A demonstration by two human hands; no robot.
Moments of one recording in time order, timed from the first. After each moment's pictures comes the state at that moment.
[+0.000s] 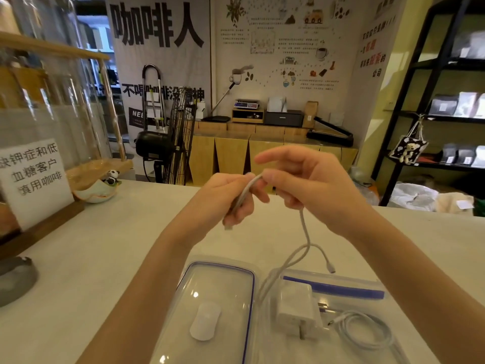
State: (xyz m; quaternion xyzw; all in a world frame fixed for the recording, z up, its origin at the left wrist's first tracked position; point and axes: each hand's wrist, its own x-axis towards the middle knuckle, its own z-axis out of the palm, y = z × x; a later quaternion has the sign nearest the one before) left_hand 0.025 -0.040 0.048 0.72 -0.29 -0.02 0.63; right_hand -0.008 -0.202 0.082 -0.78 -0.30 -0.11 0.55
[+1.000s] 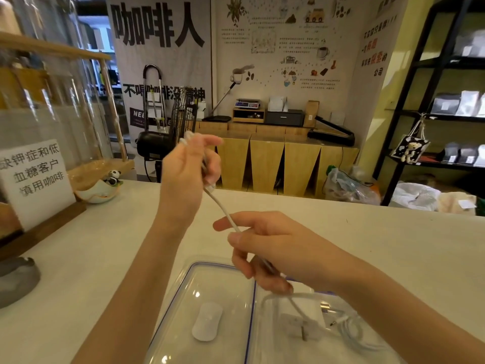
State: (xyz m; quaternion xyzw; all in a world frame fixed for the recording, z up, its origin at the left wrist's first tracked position) left_hand 0.034 -0.022 0.053 0.61 -0.26 0.25 0.71; right_hand -0.035 -0.171 0.052 -0.76 -0.24 0.20 0.56
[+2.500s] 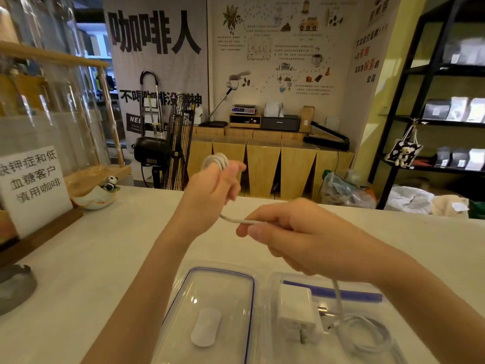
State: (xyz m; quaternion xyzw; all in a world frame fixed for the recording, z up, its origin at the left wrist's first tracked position) left_hand 0.033 -0.032 0.046 0.76 -0.27 0.18 0.56; right_hand -0.051 -0.186 0.083 -0.89 -0.28 0.03 0.36
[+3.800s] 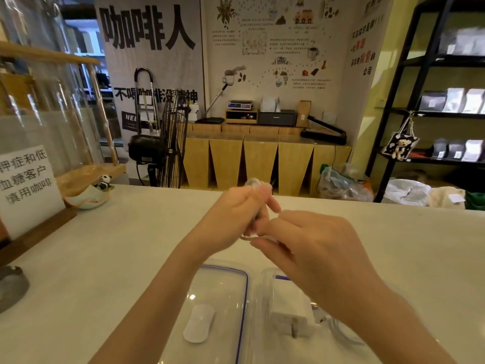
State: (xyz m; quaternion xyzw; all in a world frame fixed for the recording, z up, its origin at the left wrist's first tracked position) left_hand 0.012 -0.070 0.037 0.77 -0.32 0.00 0.55; right_hand -0.057 -0.201 0.042 -0.89 -0.29 -0.35 0.05
